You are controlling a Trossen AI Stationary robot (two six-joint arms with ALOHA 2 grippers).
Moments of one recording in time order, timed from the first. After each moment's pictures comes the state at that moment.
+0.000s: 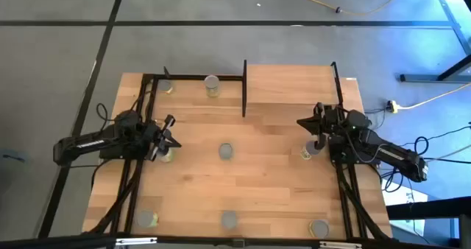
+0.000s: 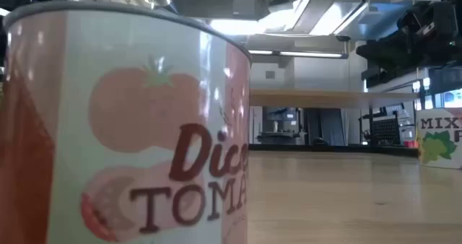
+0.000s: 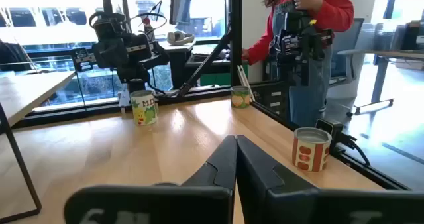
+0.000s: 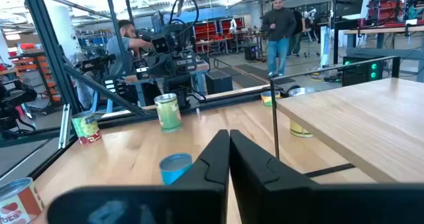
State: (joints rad) left arm 0.31 0.02 0.01 0.10 0.66 -0.02; right arm -0.45 0.01 0.01 0.07 -0.33 0.18
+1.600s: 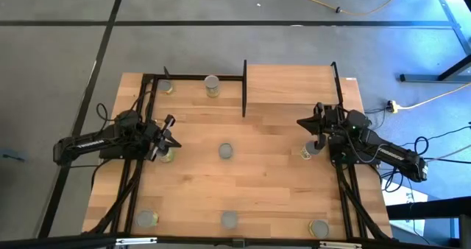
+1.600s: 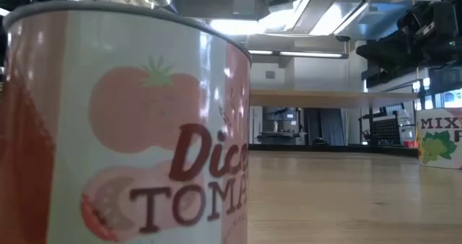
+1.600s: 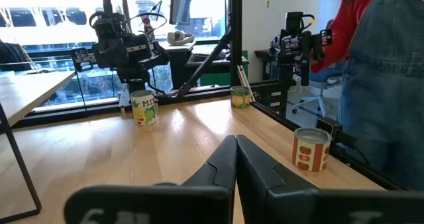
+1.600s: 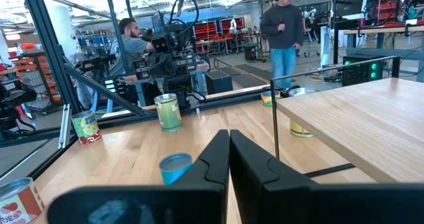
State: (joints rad) left arm 0.31 0.02 0.01 0.10 0.66 -0.02; right arm -0.45 0.01 0.01 0.07 -0.33 0.18
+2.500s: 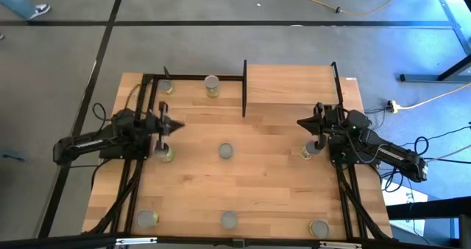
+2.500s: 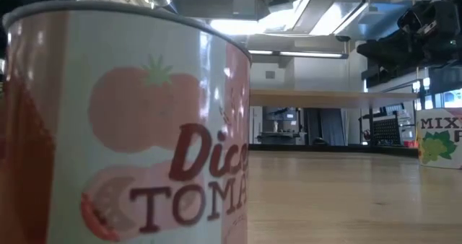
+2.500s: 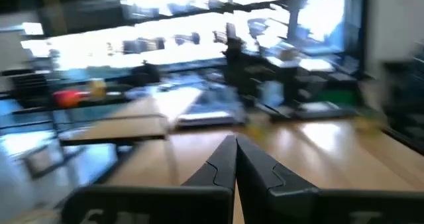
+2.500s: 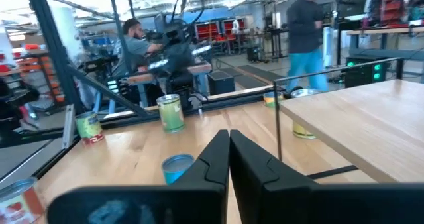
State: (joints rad) left arm 0.31 0.02 0.06 0.14 0.19 0.06; right arm -0.45 0.01 0.02 0.07 -0.37 0.18
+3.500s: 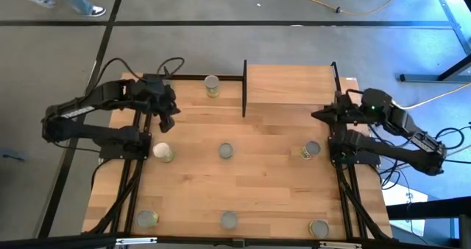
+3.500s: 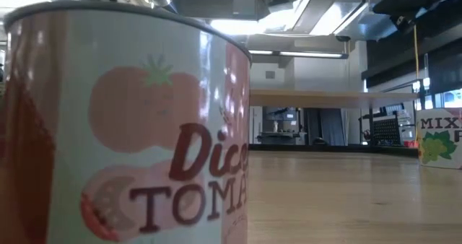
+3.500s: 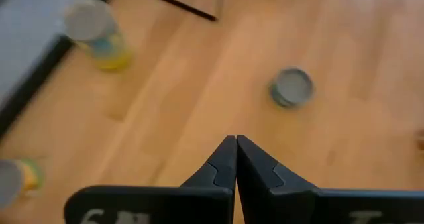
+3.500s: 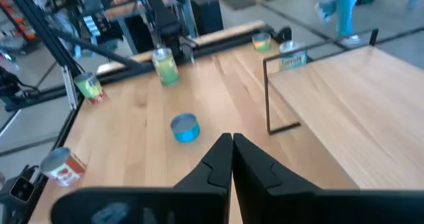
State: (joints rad) left arm 0.31 0.89 1.10 -1.06 0.03 -0.18; right arm -0.45 0.38 0.73 -0.69 -0.30 0.12
